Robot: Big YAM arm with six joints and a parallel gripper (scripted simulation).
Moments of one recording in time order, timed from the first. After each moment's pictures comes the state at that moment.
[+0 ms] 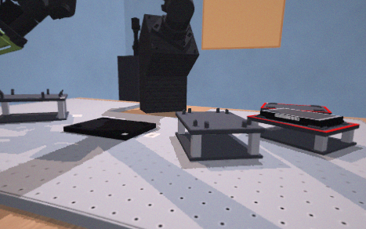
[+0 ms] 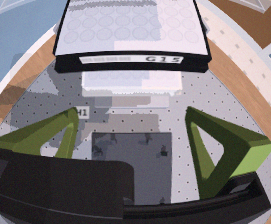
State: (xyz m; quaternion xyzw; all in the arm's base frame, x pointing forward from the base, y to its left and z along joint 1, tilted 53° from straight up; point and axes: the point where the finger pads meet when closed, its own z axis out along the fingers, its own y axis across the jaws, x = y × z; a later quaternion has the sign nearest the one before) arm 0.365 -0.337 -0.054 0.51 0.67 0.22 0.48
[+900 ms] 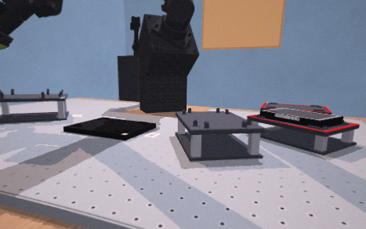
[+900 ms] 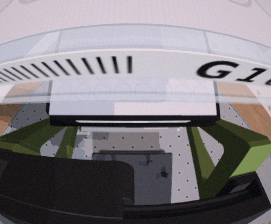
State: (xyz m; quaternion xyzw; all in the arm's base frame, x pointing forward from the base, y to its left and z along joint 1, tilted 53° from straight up) arm 0.384 -0.362 -0.053 0.51 0.67 0.22 0.49
